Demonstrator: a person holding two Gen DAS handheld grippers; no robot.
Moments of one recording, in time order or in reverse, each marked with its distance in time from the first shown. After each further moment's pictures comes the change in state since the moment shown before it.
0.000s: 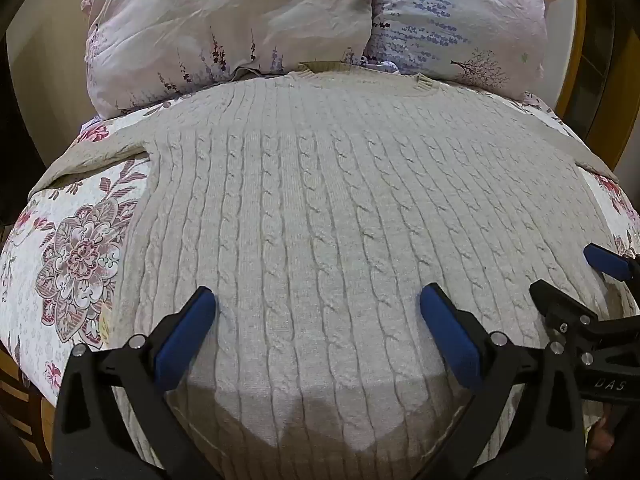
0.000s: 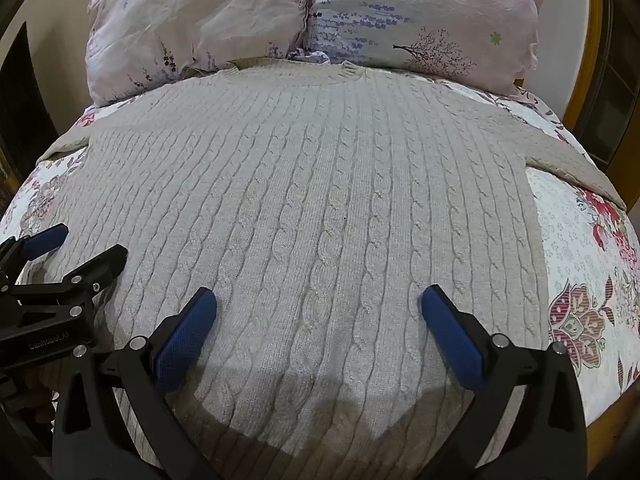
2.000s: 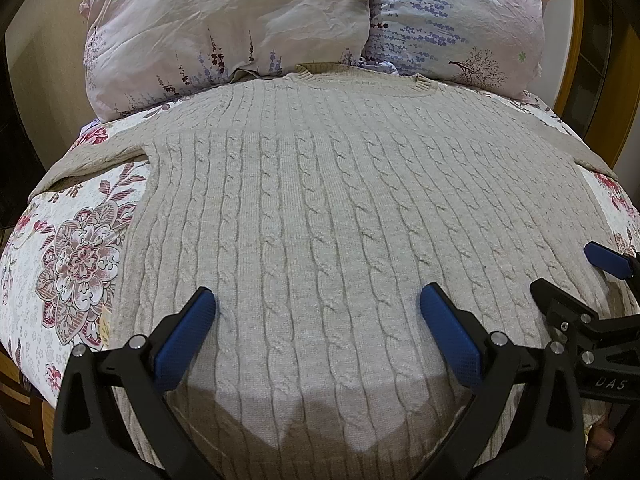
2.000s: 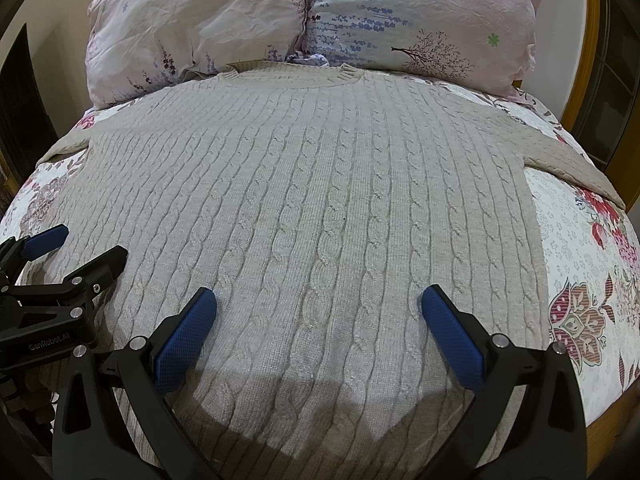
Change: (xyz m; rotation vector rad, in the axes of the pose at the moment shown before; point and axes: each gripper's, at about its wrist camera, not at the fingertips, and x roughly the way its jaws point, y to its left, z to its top) left arm 0.000 -0.002 0.000 0.012 -0.004 0.012; right arm -0.002 0.000 0.000 0.000 -0.007 0.000
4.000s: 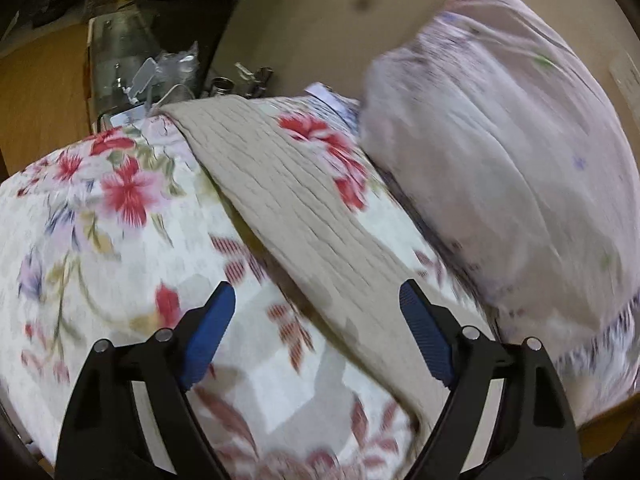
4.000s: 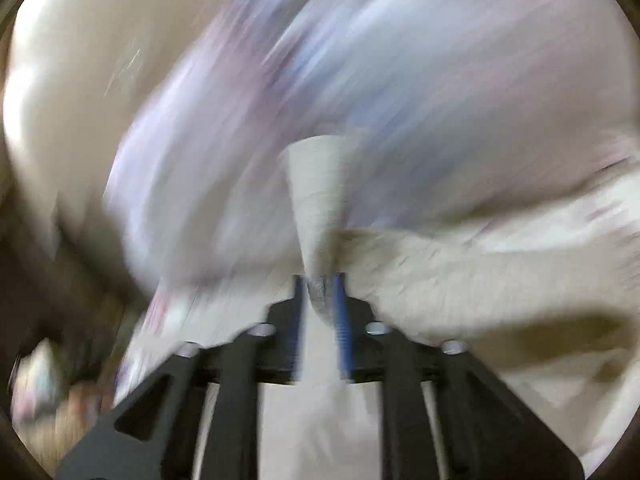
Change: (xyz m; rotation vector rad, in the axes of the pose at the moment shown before) left arm 0.035 0.349 0.089 -0.984 -0.084 0.092; right arm 0.058 -0.027 0.210 0.213 -0.116 0.493
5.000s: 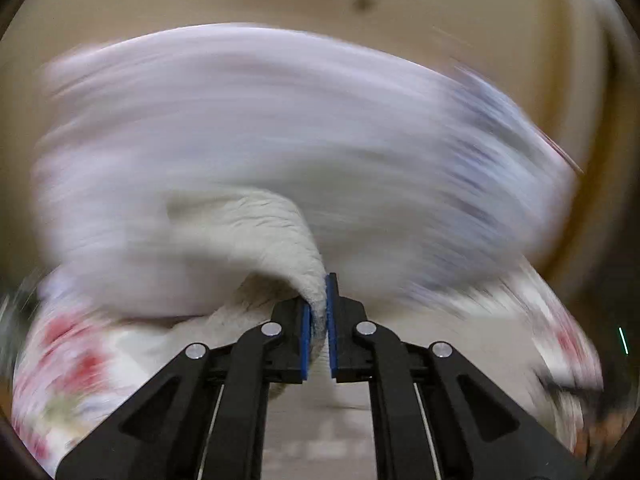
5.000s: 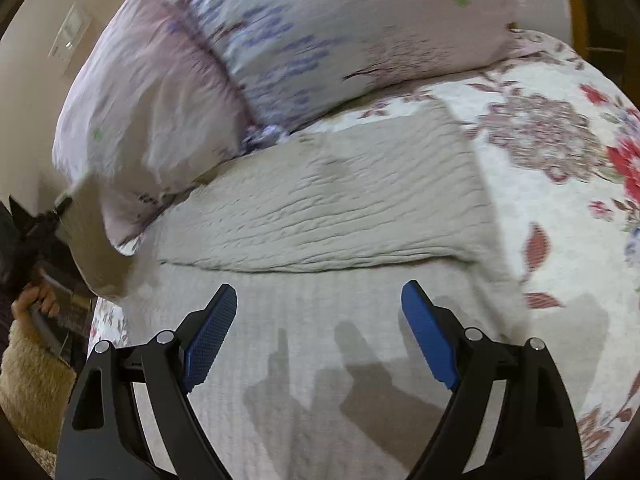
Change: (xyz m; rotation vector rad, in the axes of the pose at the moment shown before) left arm -0.050 -0.263 -0.090 0.981 -0.026 -0.514; right arm -0.074 -0.080 -0.075 0.195 0.090 -0.244
